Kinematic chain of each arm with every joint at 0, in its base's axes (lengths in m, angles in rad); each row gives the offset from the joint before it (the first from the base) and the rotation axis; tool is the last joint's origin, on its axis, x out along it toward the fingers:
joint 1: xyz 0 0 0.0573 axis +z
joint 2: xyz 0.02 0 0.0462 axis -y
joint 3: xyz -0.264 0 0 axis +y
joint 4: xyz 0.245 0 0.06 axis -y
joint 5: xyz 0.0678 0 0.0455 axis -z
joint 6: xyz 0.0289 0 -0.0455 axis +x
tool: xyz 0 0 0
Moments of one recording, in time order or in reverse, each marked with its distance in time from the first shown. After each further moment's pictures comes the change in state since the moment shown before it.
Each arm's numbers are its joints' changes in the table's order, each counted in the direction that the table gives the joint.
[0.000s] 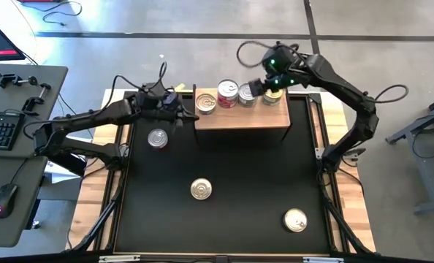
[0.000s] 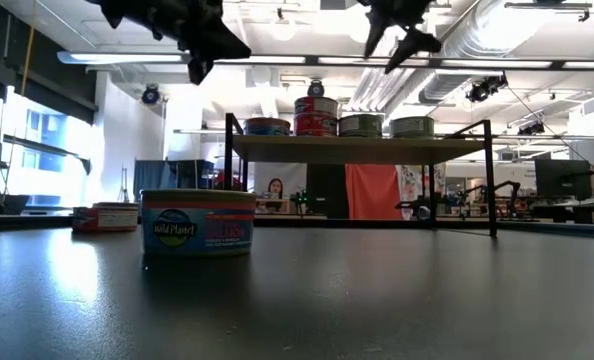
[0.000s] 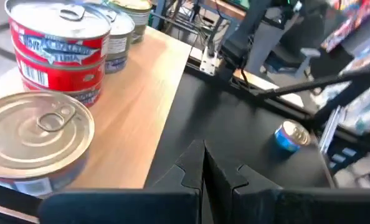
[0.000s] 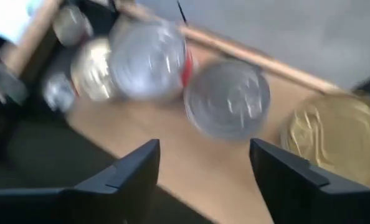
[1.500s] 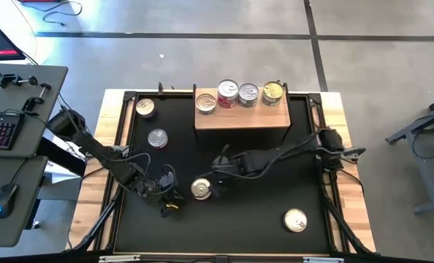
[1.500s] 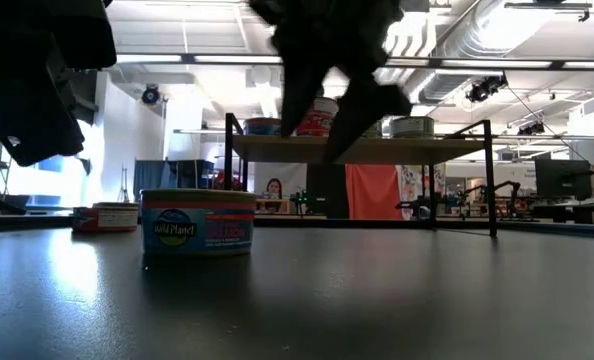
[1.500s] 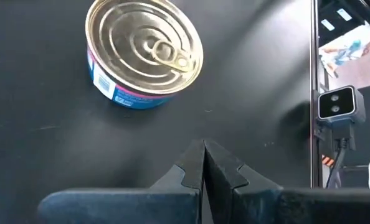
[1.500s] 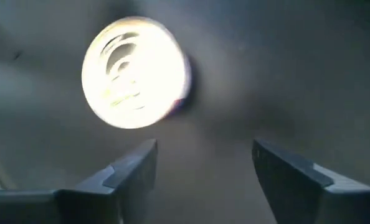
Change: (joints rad) left arm -1.056 -0.190 0.385 0.209 -0.640 -0.765; right arm 0.757 -0.390 0.273 0.428 0.041 0.449
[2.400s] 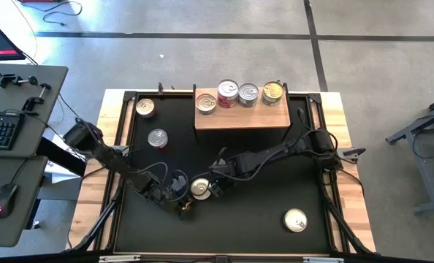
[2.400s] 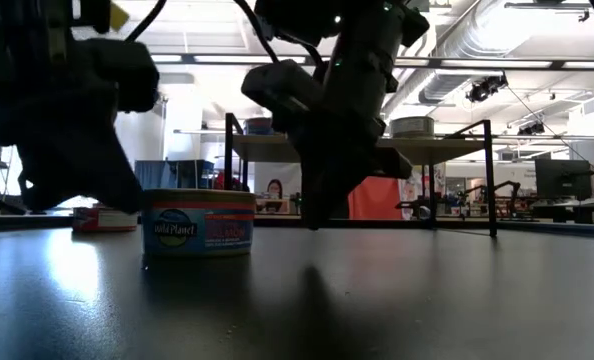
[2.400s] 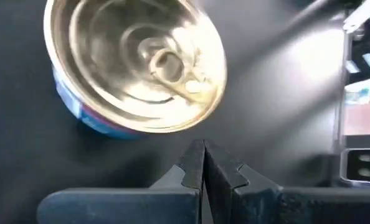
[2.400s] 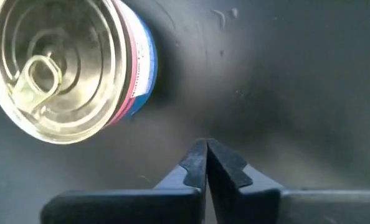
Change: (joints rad) left arm 0.045 -0.303 -0.099 0.178 -0.040 -0.169; right arm -0.048 -0.097 0.103 0.150 -0.107 -0.032
